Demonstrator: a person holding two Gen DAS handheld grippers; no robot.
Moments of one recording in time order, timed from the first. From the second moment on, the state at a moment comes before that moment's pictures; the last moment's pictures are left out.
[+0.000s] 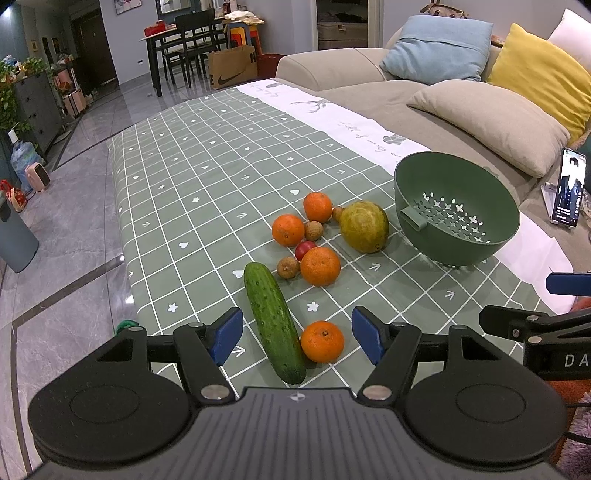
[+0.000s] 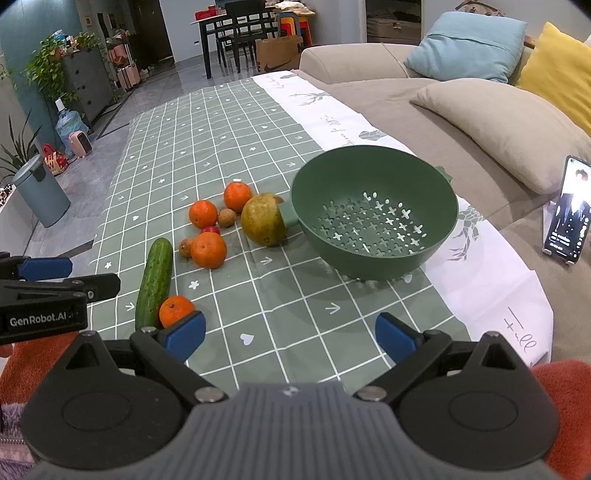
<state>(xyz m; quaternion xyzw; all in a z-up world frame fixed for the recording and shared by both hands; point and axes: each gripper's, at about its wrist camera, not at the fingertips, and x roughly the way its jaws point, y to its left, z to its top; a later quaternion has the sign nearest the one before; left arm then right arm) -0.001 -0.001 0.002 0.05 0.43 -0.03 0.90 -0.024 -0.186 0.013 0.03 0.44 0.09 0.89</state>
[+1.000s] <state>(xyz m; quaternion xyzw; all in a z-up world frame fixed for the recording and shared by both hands) 0.086 0.047 -0.067 -0.08 0.53 -0.01 0.84 0.062 -0.137 -0.041 0.05 0.46 0.20 0.86</state>
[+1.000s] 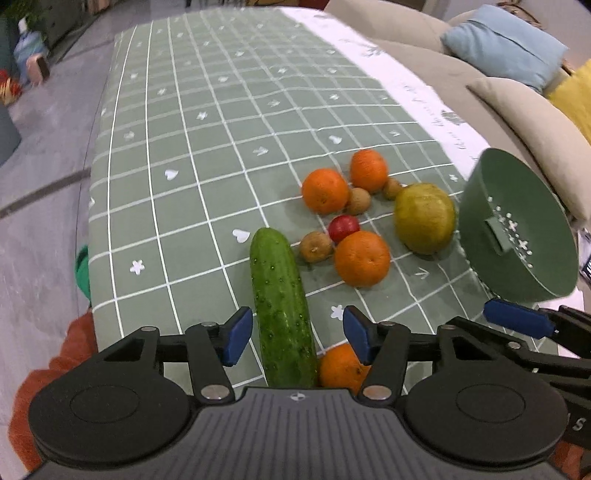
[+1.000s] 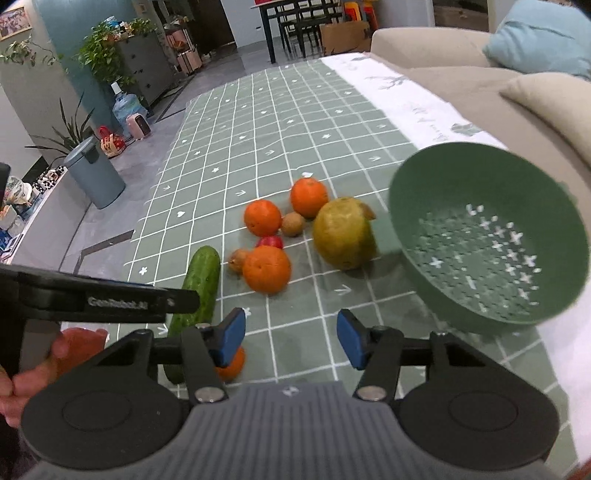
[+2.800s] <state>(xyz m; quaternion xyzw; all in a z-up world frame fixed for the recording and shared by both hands) 0.129 0.085 -0.085 -0.07 0.58 0.06 0.81 0.161 -0.062 -0.087 -0.43 0.40 0.32 0.74</state>
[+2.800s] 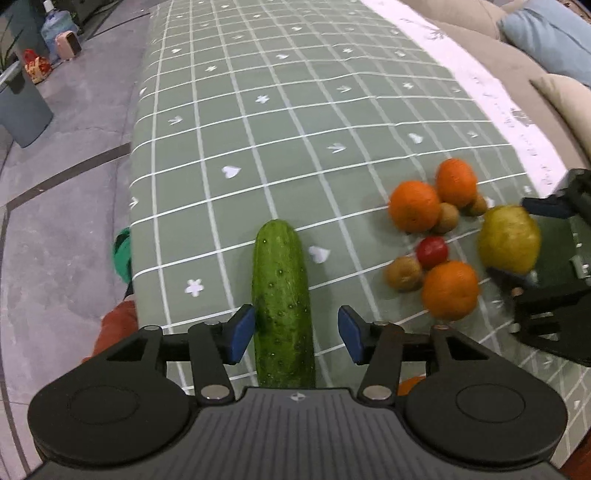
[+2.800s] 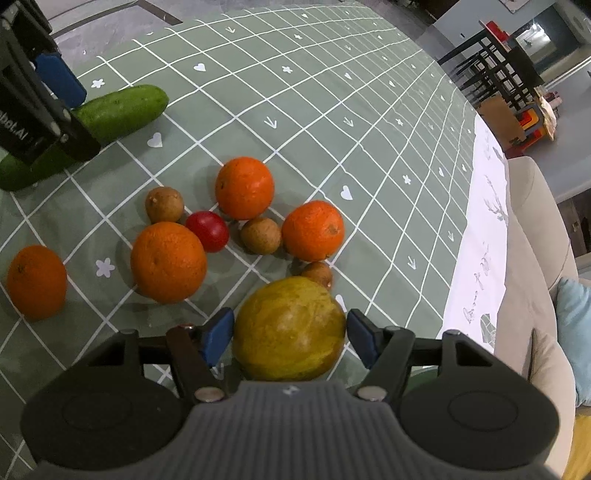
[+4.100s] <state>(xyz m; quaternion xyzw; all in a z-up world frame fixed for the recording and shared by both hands) 0.136 -0.024 0.032 -0.18 0.48 -0.13 0.85 0.124 -0.204 0.023 -0.20 0.41 0.25 0.85</state>
